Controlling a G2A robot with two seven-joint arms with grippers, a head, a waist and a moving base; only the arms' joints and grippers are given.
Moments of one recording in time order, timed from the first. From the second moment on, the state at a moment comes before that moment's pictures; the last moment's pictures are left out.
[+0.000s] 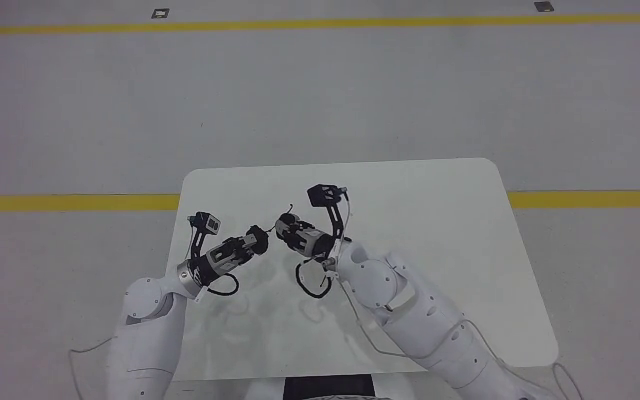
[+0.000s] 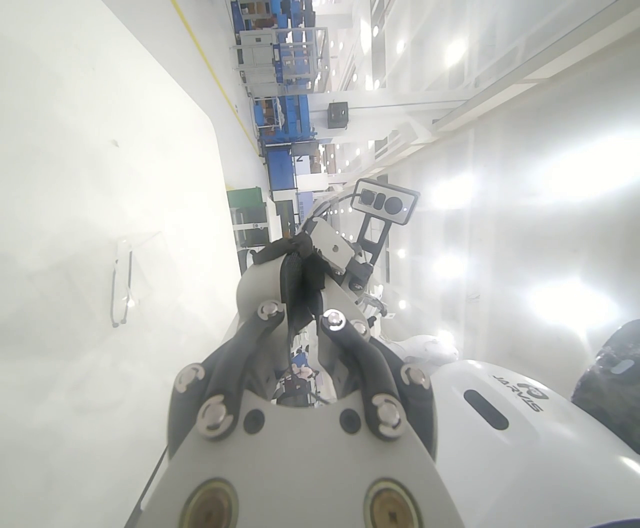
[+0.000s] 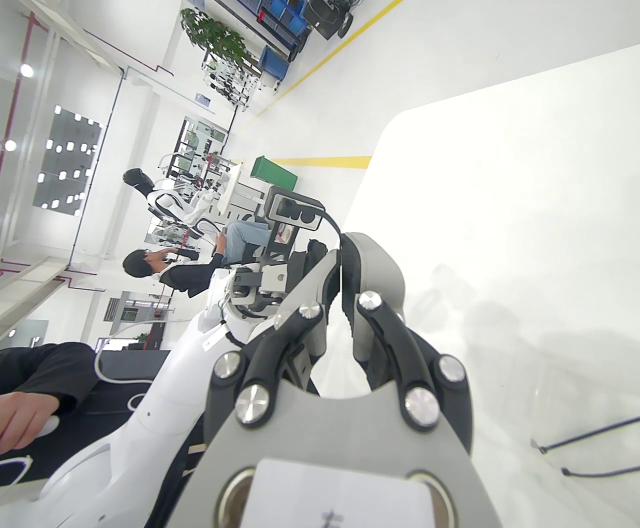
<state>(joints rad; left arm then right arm) 1.56 -1.36 -1.69 -1.43 -0.36 -0.34 -1.21 -1.26 -1.34 0.82 -1.70 -0.45 0.15 0.42</state>
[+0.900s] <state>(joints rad) 1.56 -1.36 -1.69 -1.43 -0.36 -0.34 -1.21 -1.25 -1.35 0.82 -1.68 -0.46 0.11 0.47</state>
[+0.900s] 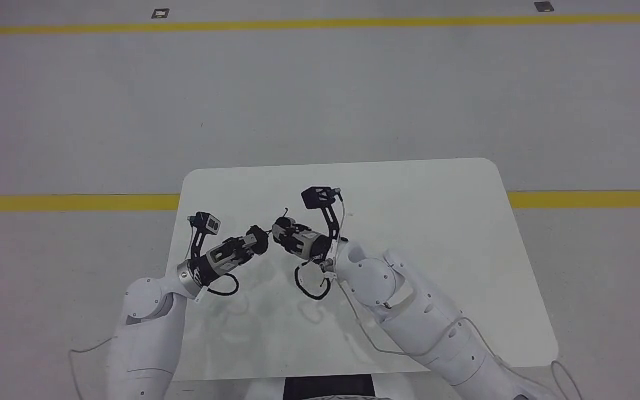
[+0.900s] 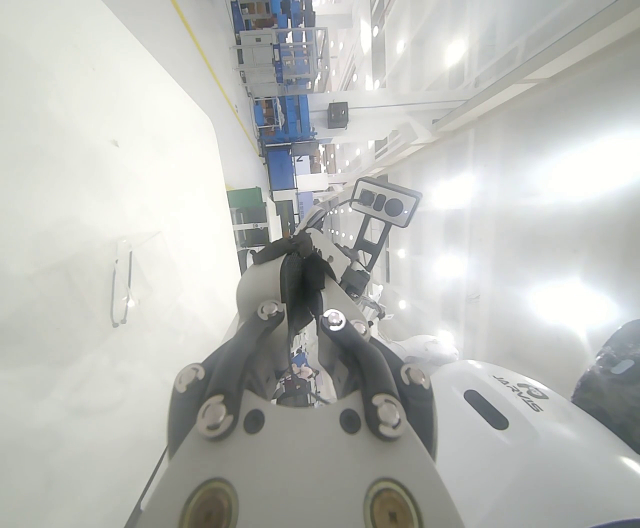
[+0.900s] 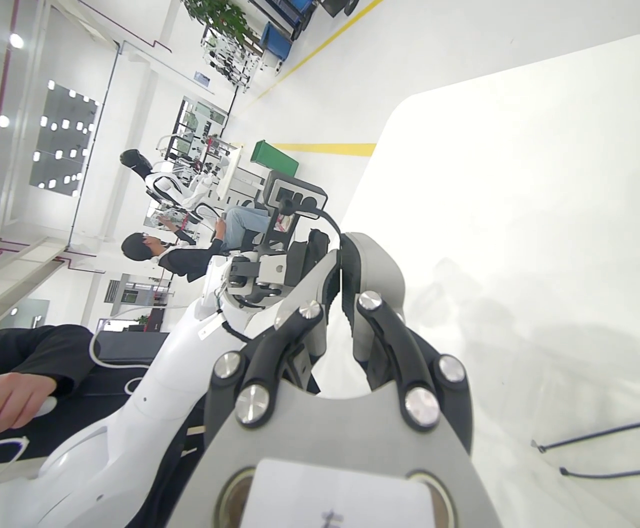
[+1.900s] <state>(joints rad) 1.56 -1.36 -1.69 -1.43 -0.36 -0.34 -1.21 -1.28 -1.35 0.85 -1.72 -0.50 0.13 0.47</state>
